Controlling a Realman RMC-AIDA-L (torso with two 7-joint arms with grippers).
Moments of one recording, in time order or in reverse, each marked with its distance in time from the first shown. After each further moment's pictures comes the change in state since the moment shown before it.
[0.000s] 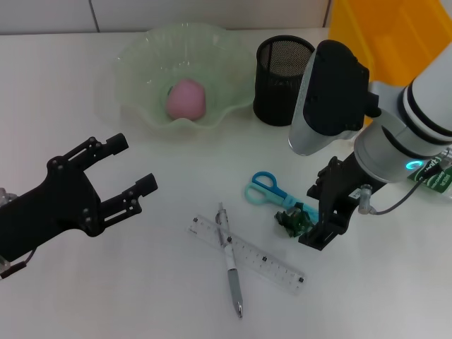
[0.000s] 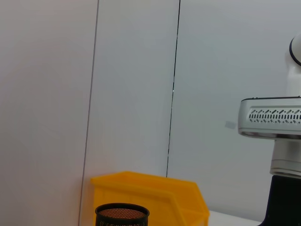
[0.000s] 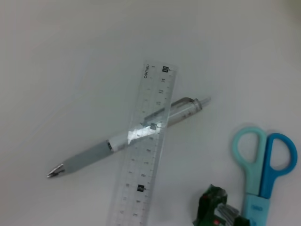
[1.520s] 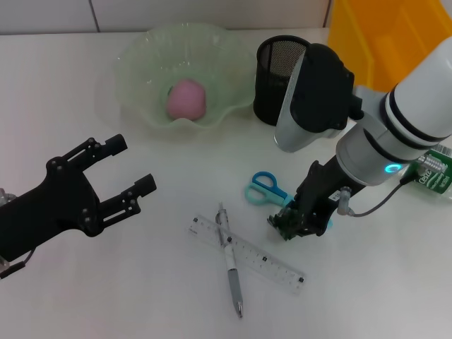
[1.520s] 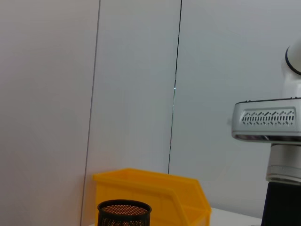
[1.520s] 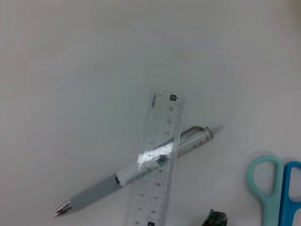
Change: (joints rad) left arm 0.000 0.003 0.002 0.000 0.001 -0.008 -0.001; right arm 0.023 -0.004 -0.008 0.100 0.089 0.094 0.001
